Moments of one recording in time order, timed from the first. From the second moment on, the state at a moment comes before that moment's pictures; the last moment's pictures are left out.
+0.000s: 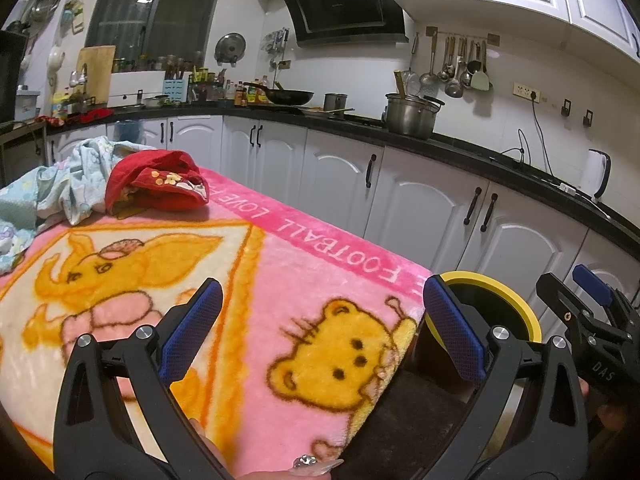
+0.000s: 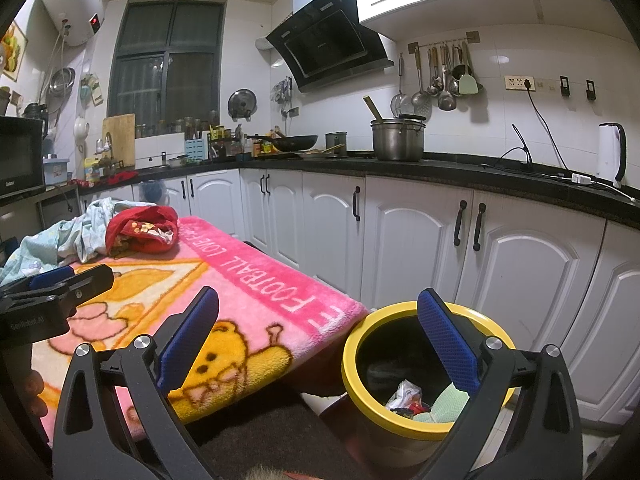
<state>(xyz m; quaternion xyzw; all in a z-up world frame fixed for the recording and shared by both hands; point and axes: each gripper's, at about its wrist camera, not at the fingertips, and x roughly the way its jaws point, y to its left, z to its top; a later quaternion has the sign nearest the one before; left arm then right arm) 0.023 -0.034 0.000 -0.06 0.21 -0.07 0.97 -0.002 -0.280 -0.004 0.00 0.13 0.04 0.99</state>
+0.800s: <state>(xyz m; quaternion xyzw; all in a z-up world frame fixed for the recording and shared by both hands) 0.031 0.037 -0.004 -0.10 0.26 -0.01 0.96 0.021 -0.254 -0.003 -0.02 0.17 0.09 0.98</state>
